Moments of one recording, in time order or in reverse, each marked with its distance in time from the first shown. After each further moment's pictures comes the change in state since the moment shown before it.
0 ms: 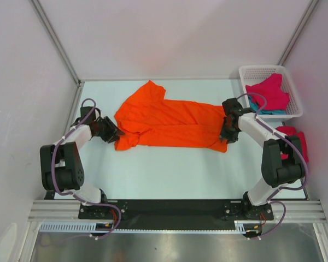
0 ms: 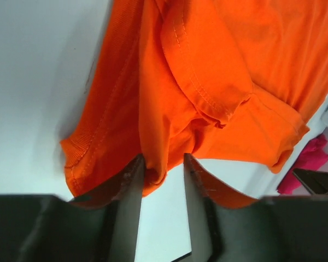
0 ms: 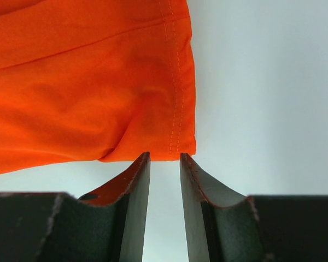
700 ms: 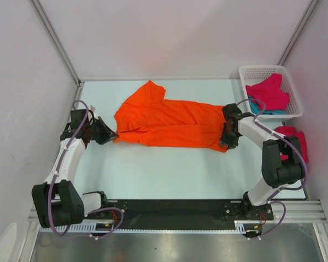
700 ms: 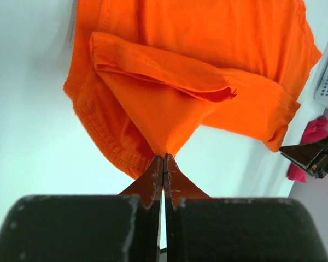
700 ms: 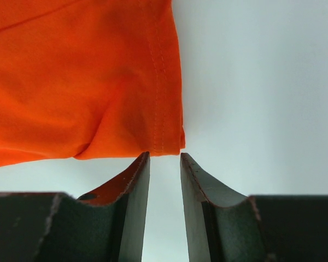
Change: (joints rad) left arm 0.000 -0.344 -0.031 -0.174 -0.020 0.068; right arm 0.000 -0.005 -0.084 0.022 -0.008 0.013
